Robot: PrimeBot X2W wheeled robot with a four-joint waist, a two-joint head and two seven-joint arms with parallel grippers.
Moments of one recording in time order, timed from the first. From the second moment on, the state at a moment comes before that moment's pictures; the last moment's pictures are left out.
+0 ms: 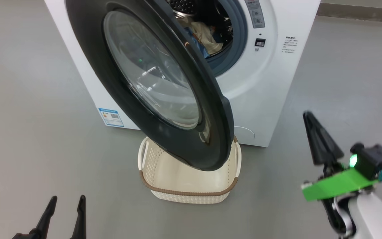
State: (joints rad) left arm 0.03 0.14 0.03 0.26 -0.26 -0.13 -0.26; right arm -0.18 -0.18 0.15 0.14 0.33 0.13 -0.25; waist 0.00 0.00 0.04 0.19
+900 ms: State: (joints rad) left arm 0.03 0.14 0.01 0.23 -0.27 -0.13 -0.26; right arm -0.44 -0.13 0.62 0.04 0.35 0.13 -0.26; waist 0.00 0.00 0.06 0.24
